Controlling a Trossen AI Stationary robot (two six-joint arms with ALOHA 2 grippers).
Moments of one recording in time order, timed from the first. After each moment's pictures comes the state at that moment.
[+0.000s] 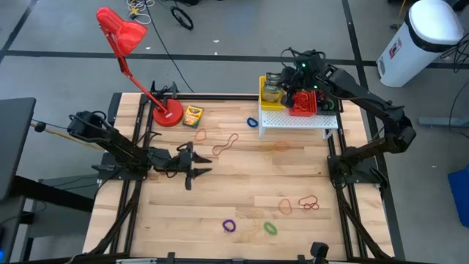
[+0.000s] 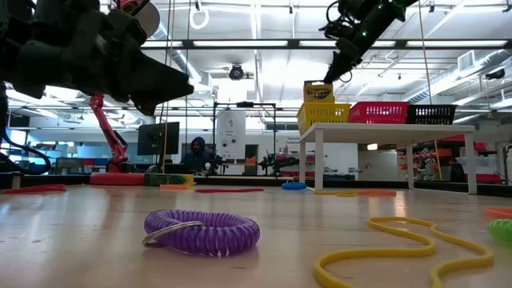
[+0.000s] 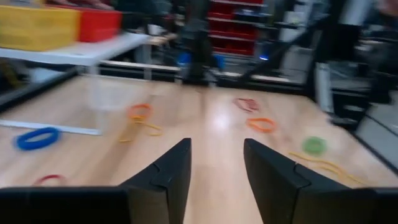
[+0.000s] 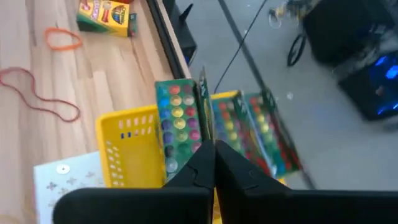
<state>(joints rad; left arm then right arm) -0.25 1.38 0.16 1.15 -0.31 -0.09 -0.73 1.39 1.37 -0.69 -0.09 -0.47</state>
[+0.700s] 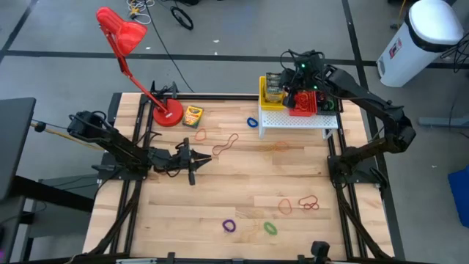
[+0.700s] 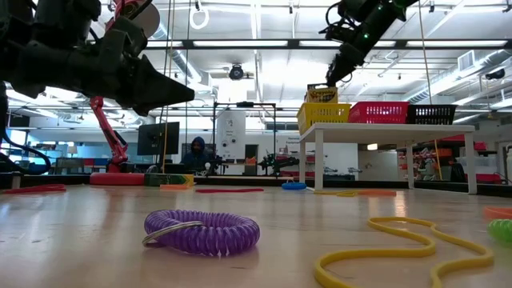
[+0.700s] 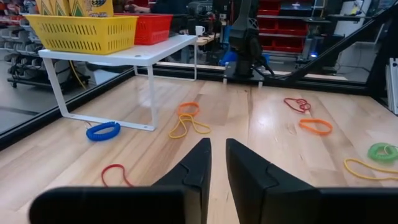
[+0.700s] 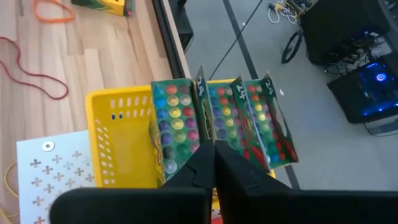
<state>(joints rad) -0.25 1.38 0.16 1.14 -0.50 -0.05 -0.73 1.39 1.37 -0.72 -0.05 -0.56</state>
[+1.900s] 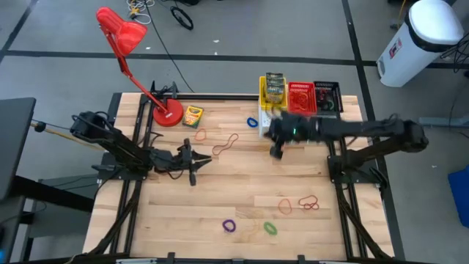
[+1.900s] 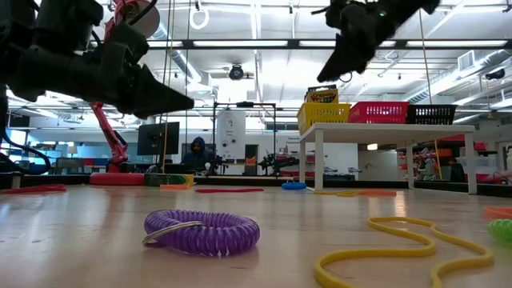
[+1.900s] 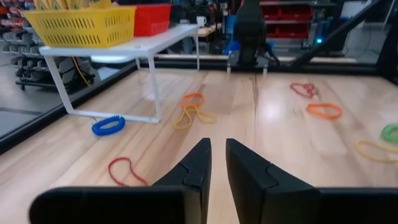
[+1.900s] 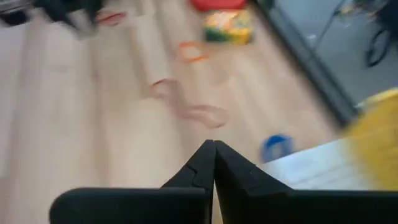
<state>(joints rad) -0.25 1.42 0.16 1.14 -0.51 -0.01 -0.14 1.23 0.97 -0.43 0.15 0.05</state>
